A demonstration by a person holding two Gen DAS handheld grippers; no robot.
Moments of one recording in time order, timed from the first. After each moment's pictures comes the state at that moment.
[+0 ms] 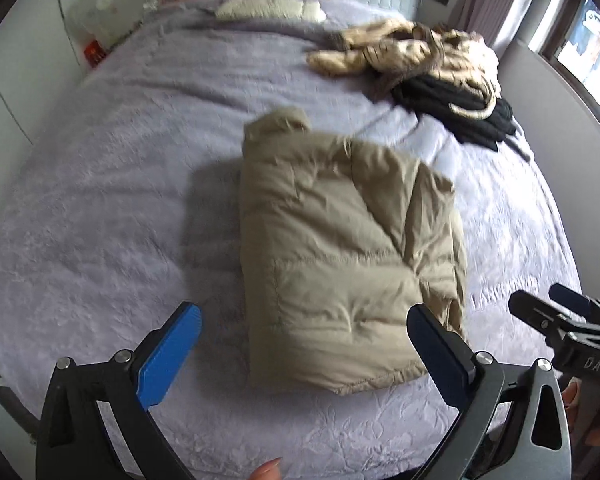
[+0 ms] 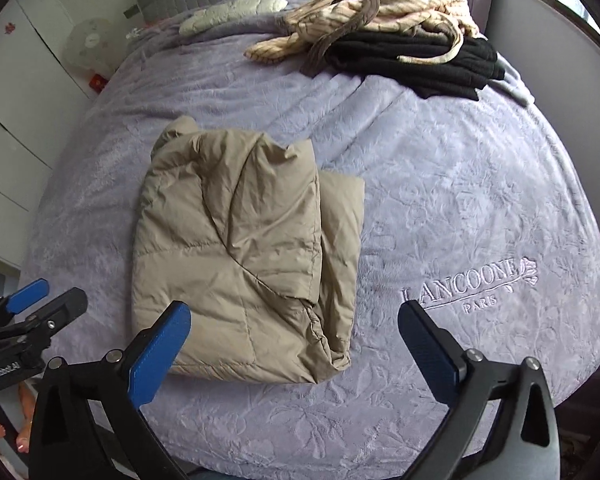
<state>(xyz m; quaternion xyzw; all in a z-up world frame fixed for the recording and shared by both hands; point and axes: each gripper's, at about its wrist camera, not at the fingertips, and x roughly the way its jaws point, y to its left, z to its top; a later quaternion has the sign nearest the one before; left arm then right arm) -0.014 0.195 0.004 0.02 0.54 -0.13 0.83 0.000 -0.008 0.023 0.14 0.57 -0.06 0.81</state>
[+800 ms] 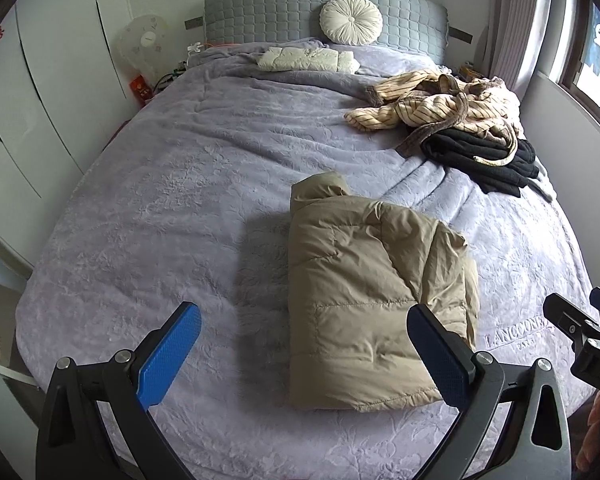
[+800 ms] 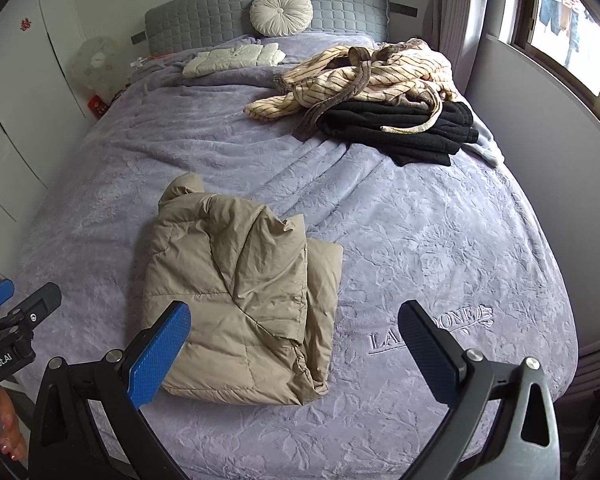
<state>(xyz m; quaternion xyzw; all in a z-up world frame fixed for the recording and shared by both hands) -0.033 0.209 0.065 0.03 0.47 -0.06 0.88 0.002 0.004 0.084 0.08 0.51 -0.09 0.85</state>
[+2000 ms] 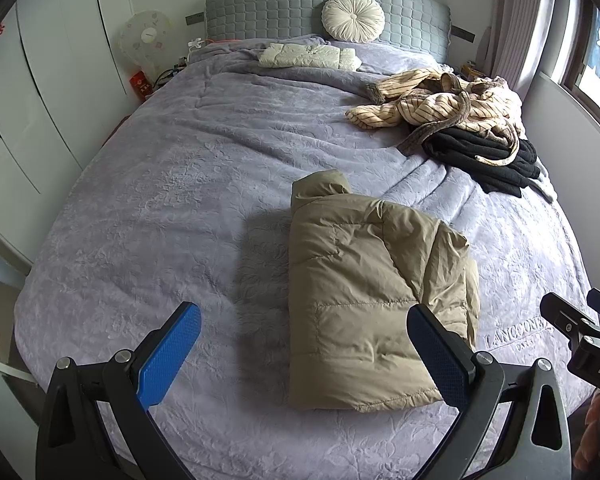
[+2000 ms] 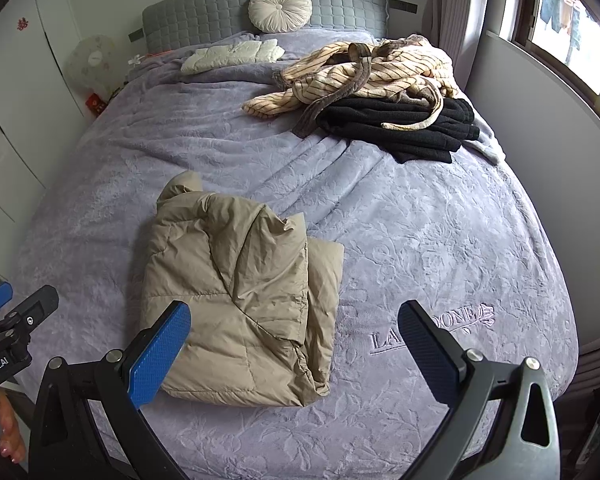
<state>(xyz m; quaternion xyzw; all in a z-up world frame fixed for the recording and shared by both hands) -0.032 0.212 0.064 0.03 0.48 -0.06 0.88 0.003 0.003 0.082 0.09 0.52 -0.09 0.85</state>
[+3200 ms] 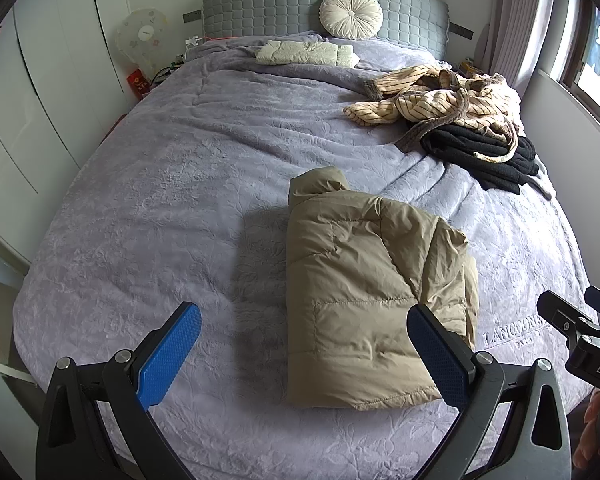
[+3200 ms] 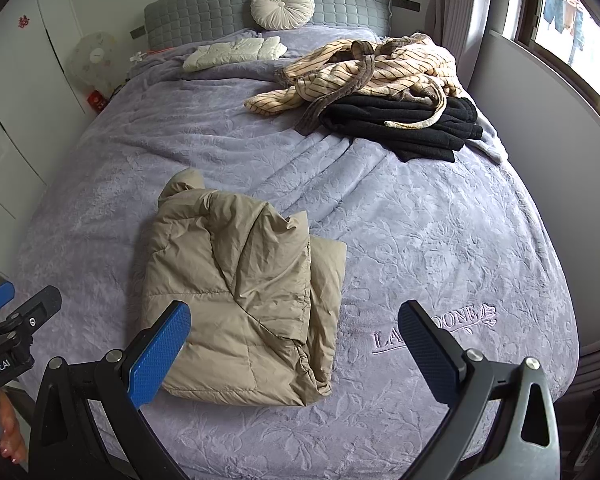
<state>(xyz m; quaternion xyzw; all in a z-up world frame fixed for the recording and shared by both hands) -0.031 0.209 0.063 0.03 0.48 -0.06 0.87 0.004 0.003 0.082 0.09 0.52 -0.09 0.84</state>
